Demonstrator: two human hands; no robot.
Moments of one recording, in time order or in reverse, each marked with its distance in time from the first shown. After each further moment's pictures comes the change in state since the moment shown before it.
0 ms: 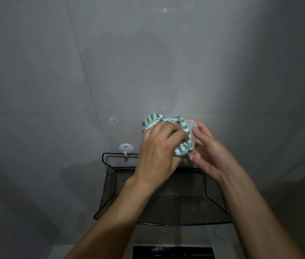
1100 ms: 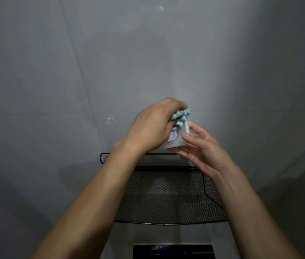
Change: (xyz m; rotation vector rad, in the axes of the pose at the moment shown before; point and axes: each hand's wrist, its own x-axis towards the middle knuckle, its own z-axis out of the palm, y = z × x) left_hand 0.061 -0.017 -0.028 -0.044 -0.202 0.037; right_hand 0.000 0.002 0.003 -0.076 -0.020 -0.011
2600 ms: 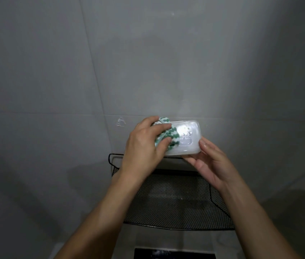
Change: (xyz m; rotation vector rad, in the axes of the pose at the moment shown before) left_hand -0.058 -0.004 0.004 -0.096 0.233 -0.335; right_hand 0.004 0.021 -0.018 0.163 -0.054 -0.018
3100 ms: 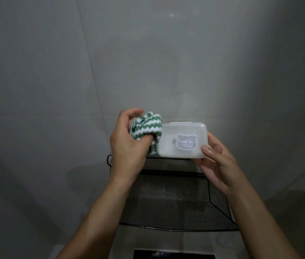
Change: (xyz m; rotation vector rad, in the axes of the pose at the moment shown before) left_hand -0.001 -0.013 0.001 -0.461 0.362 -0.197; right_hand -0.016 -0.011 0.000 -0.152 0.005 -0.121
